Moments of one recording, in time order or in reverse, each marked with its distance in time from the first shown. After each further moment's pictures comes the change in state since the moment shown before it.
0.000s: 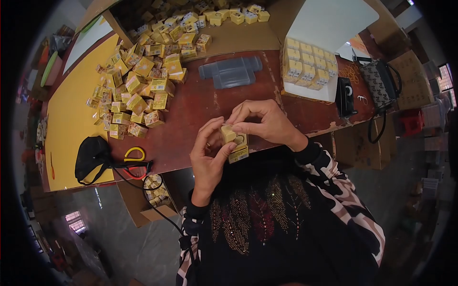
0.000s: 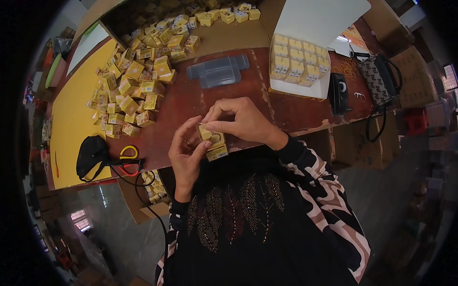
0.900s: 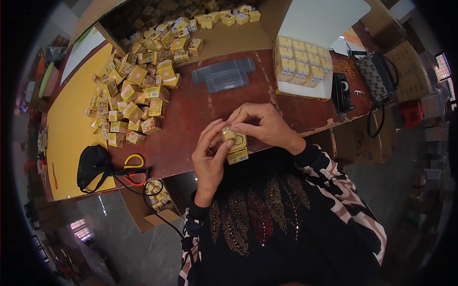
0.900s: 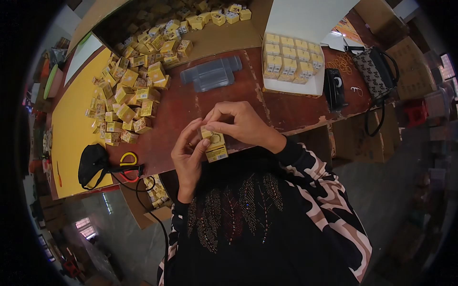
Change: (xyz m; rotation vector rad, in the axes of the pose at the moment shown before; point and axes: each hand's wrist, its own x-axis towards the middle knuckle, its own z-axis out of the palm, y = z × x) left_hand 0.004 -0.006 0.010 -0.003 -0.011 -0.053; right_hand -0.009 0.013 -0.004 -0.101 0.115 -0.071
